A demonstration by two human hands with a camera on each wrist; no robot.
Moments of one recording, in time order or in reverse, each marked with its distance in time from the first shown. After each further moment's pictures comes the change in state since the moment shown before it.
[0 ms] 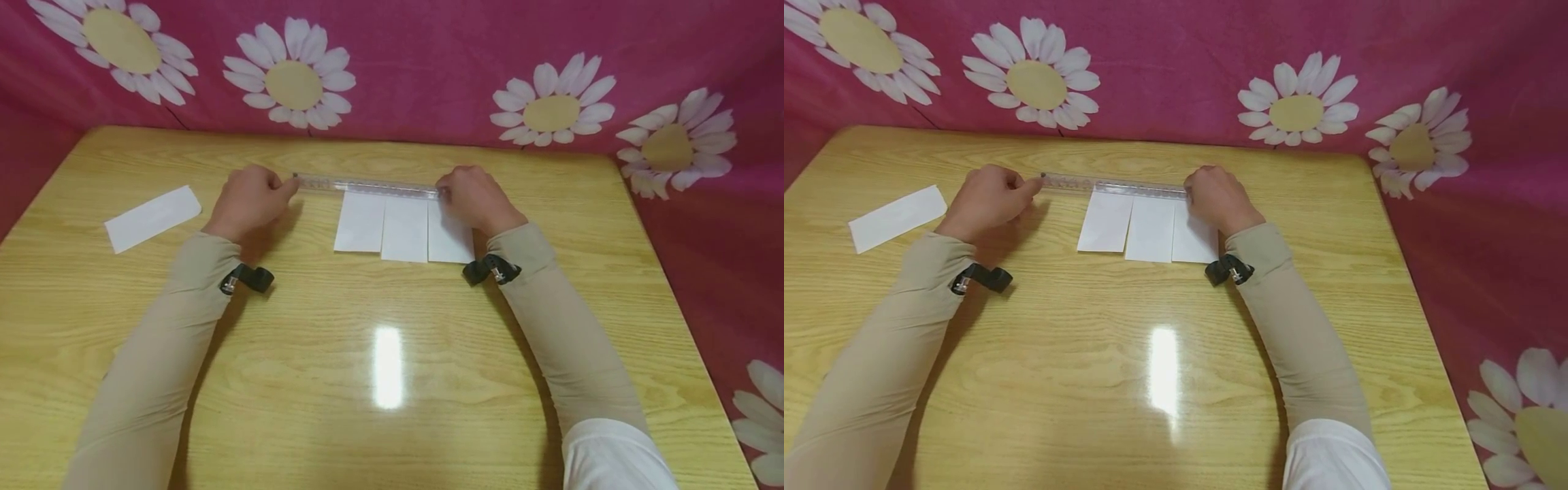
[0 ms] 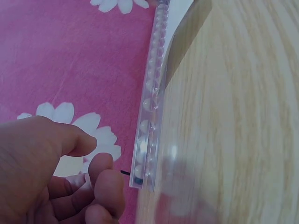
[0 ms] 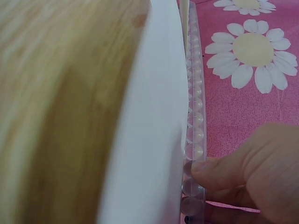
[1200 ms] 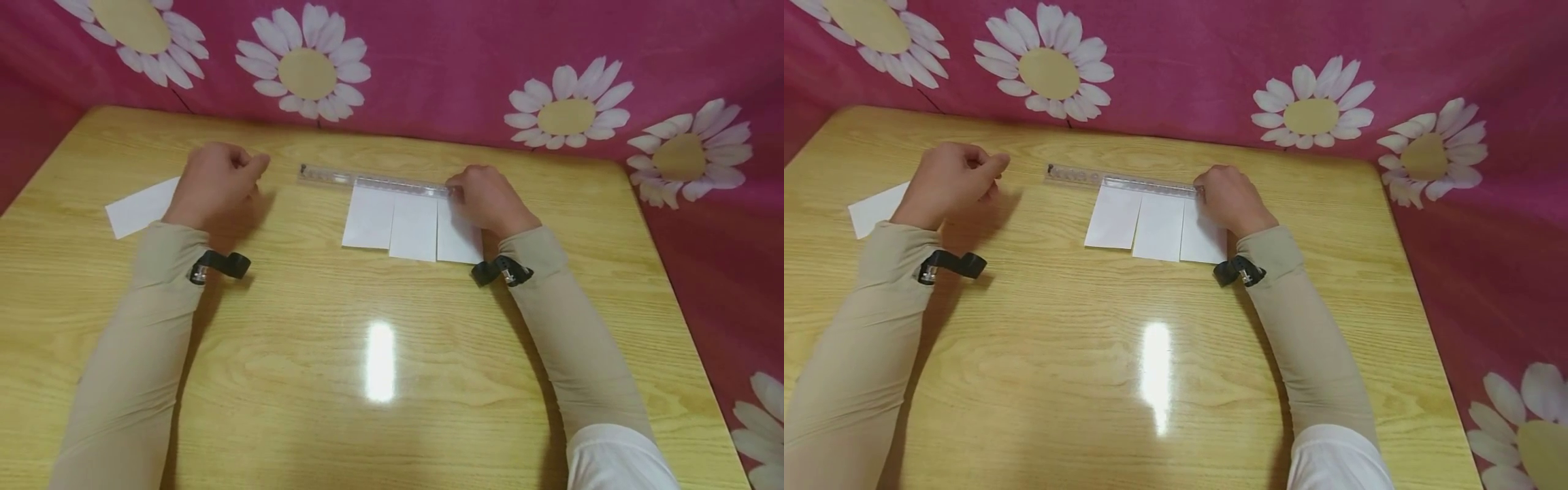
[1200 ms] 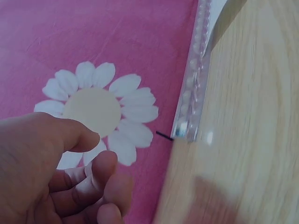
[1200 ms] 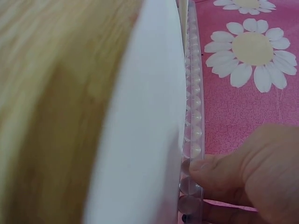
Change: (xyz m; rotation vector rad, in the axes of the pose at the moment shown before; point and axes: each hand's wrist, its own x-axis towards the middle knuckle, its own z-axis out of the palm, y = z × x) left_hand -0.009 -0.034 -0.035 -0.104 0.048 -0.055; right_hand 0.000 -0.003 -0.002 -0.013 -0.034 0.022
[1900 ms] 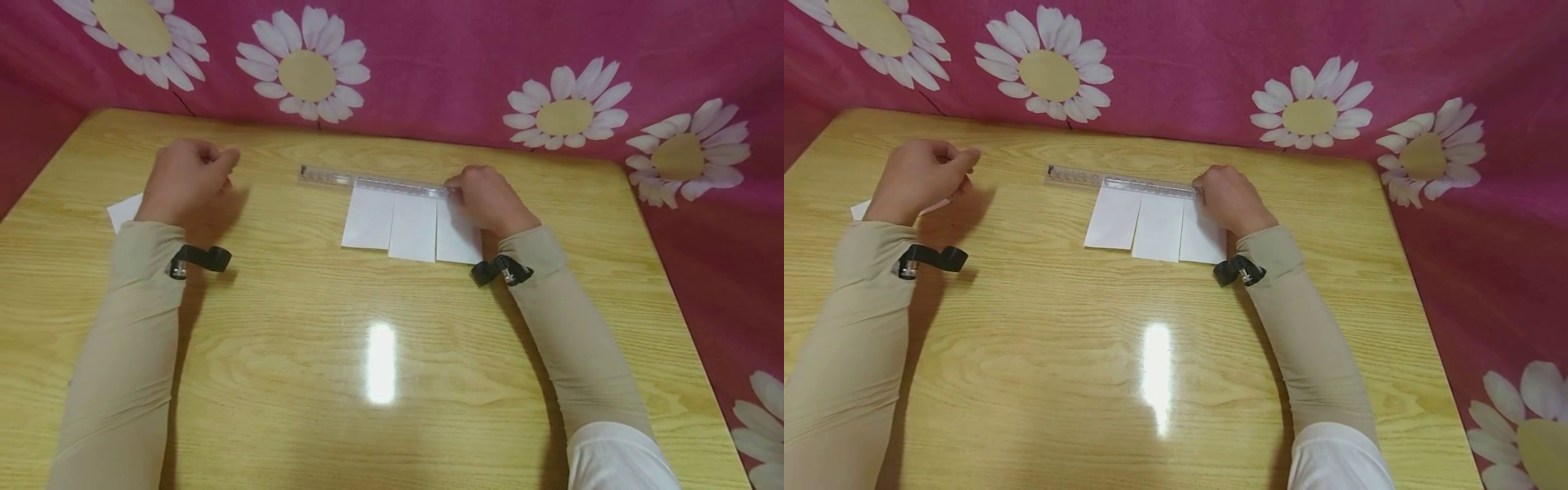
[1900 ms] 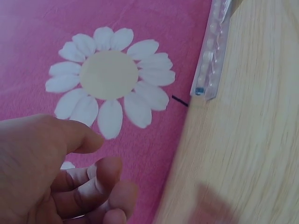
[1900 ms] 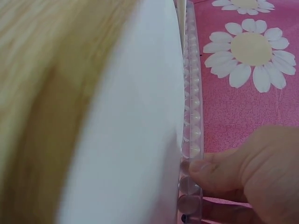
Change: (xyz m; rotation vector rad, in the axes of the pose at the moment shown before) left_hand 0.004 -0.025 -0.024 0.013 0.035 -0.069; right_hand -0.001 0.002 0.000 -0.010 0.021 -0.026
